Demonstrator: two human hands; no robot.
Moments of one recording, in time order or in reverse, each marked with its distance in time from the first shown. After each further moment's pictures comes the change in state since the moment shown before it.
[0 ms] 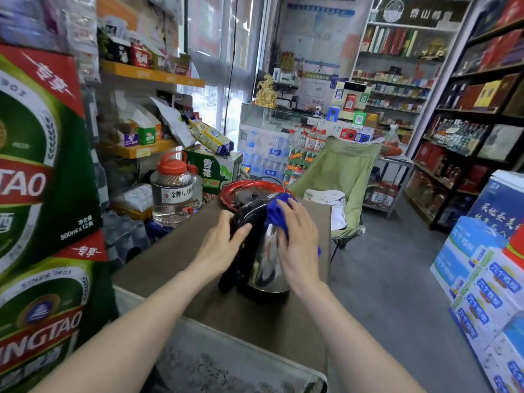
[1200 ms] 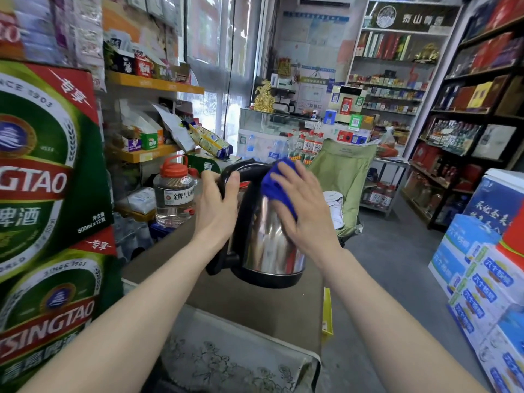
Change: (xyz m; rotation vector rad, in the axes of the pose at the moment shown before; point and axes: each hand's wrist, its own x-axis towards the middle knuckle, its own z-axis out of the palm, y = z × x) left_hand -0.010 0.063 -0.032 -0.243 0.373 0.102; right_hand 0.036 -0.030 -0.073 -0.132 0.042 -0.514
